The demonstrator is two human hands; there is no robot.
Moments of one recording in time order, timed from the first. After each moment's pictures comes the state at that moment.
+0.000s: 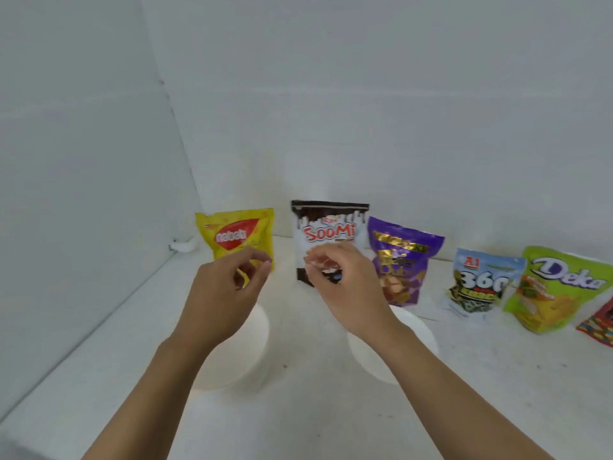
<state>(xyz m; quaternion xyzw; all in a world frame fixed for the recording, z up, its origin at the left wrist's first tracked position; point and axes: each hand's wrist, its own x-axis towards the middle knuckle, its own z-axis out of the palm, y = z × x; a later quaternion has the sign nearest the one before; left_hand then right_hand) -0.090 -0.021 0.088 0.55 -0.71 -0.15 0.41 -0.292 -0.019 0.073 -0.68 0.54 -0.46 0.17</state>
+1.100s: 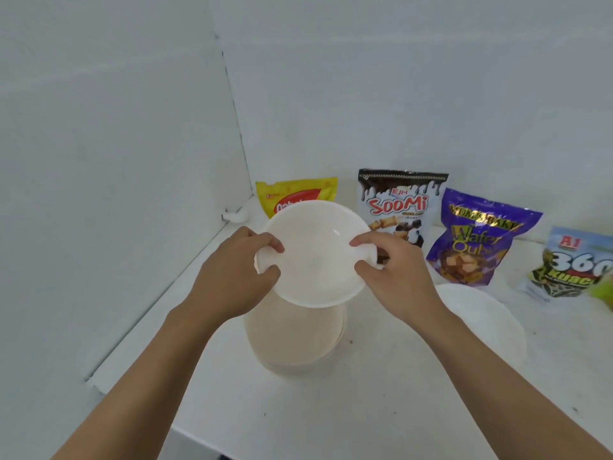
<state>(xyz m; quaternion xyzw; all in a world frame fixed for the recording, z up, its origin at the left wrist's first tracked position) 0.014 -0.034 0.084 0.62 -0.73 -0.15 0.24 -0.230 -0.030 0.053 -0.64 0.59 -0.43 0.26</state>
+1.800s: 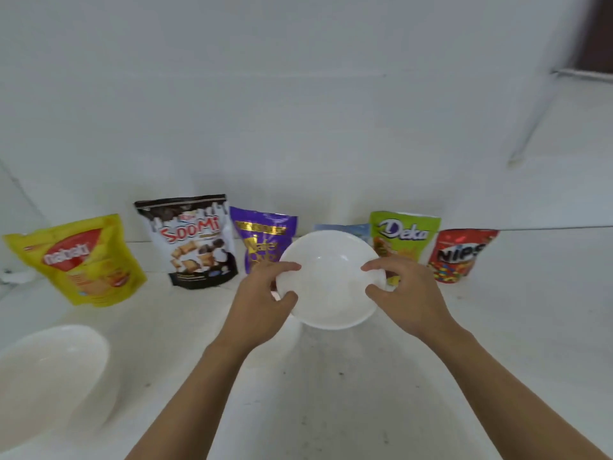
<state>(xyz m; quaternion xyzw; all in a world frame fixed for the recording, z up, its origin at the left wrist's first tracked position) -0.334 0.003 0.039 0.43 -0.77 -0.34 0.32 -0.561 0.095 0.044 -0.52 0.73 -0.42 0.13</state>
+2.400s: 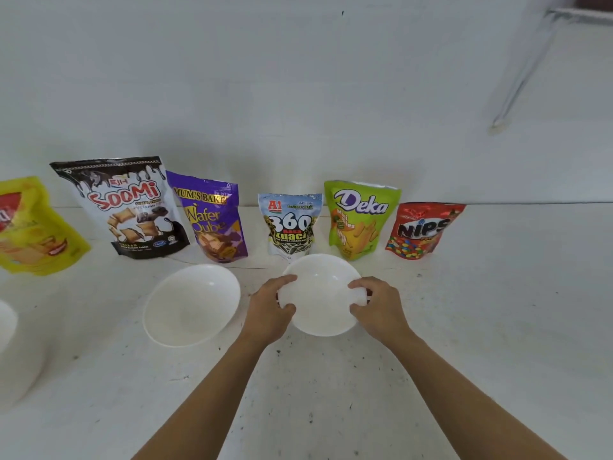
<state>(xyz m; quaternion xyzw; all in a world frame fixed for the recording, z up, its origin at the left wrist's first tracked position) -0.455 0.029 -0.064 0.53 -0.71 -0.41 0.21 -0.654 0.106 -0.072 -0.45 0.78 -0.35 0.25</state>
